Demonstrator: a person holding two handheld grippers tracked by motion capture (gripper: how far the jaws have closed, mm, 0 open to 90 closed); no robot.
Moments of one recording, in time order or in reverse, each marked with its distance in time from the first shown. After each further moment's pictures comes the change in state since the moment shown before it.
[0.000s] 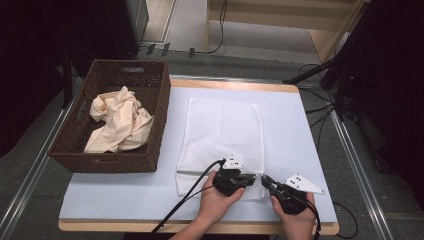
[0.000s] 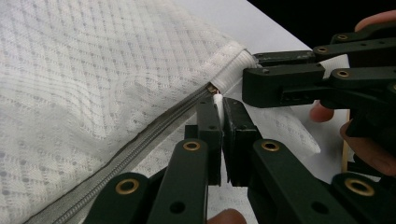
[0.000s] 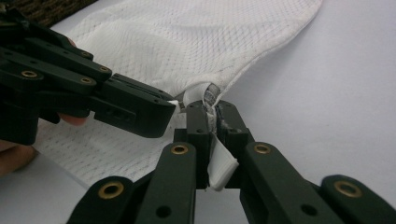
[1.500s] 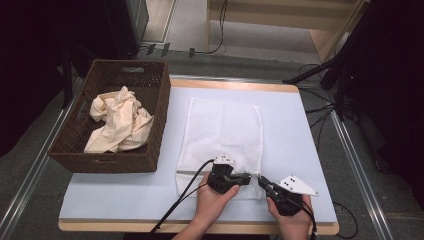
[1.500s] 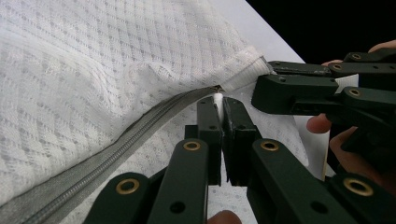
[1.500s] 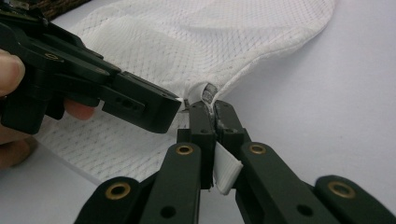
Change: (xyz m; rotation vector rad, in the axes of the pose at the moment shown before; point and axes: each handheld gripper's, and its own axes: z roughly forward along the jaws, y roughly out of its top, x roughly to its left) left arm 0.015 -0.005 -0.008 0.002 -0.053 -0.141; right arm 0.014 0.003 0.002 0.002 -0.014 -0.060
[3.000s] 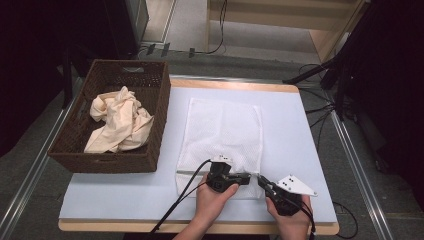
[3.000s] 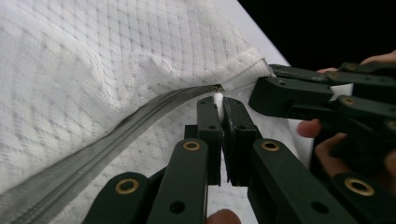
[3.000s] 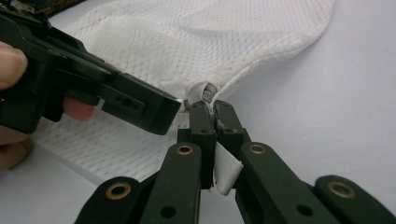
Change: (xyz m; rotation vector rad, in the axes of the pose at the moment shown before) left arm 0.009 -0.001 -0.002 -0.013 -0.076 -0.108; right arm 0.003 0.002 0.000 0.002 -0.015 -0.021
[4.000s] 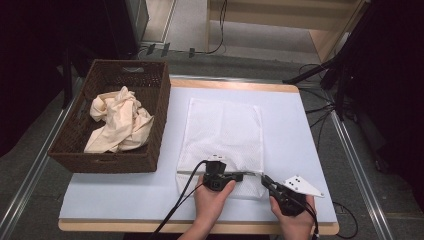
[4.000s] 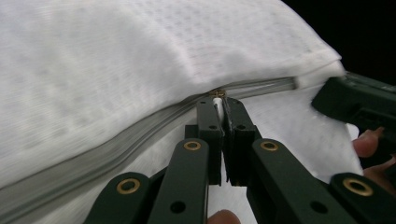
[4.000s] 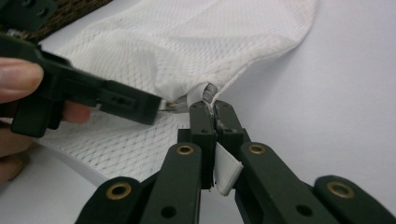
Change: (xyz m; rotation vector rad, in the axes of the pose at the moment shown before) left arm 0.004 -0.003 -0.008 -0.059 0.167 -0.090; right arm -0.008 0.000 -0.008 -0.035 -0.012 0.076
